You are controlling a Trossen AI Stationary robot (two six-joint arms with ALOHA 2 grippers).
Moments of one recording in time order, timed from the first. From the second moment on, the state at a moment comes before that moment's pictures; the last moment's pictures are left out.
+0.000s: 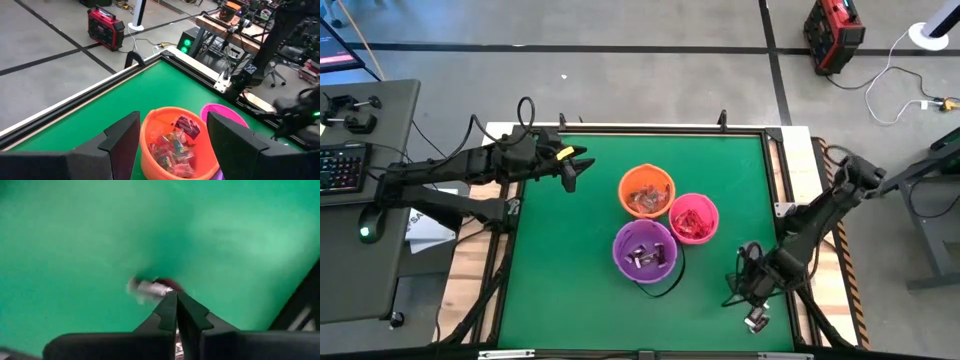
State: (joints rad) left arm 0.10 0.92 1.01 -0.45 -0.36 -0.43; right arm 0.81 1.39 0.92 -1.00 0.02 2.03
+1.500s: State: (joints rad) left arm 0.10 0.92 1.01 -0.45 -0.35 -0.44; right arm 0.57 1.78 1.36 -0.58 -0.09 0.61
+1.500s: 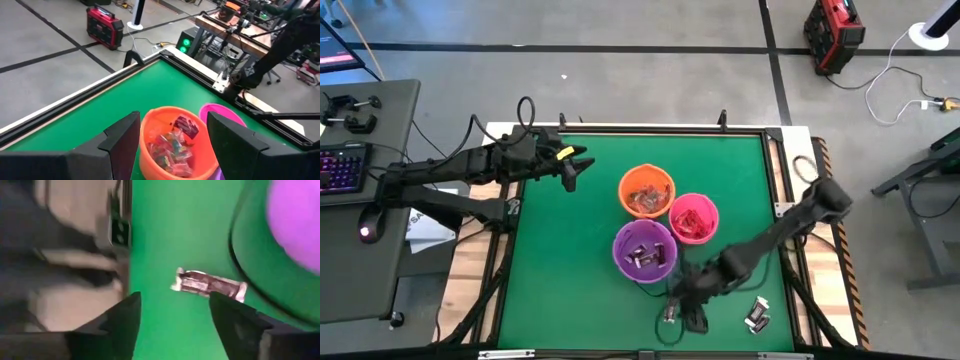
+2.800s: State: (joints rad) left arm 0.10 1.01 1.01 -0.45 -0.34 -0.44; right arm 0.59 2.02 1.39 -0.47 0.00 -0.56
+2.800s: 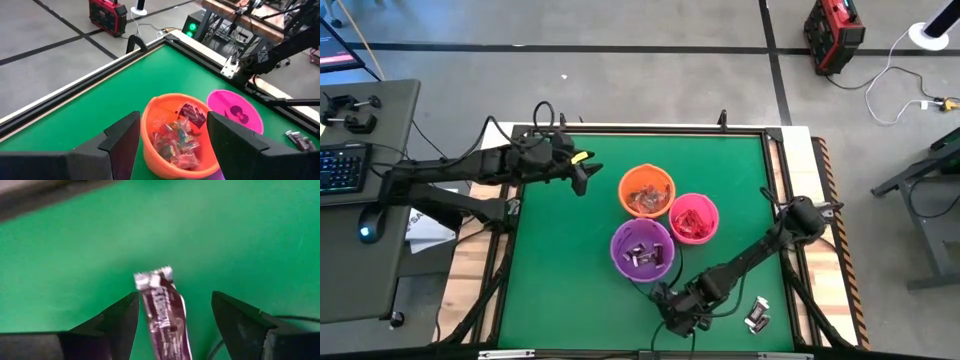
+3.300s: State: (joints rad) left arm 0.10 1.01 1.01 -0.45 -0.29 -0.44; right arm 0.60 2.07 1.39 -0.52 -0.03 -0.56
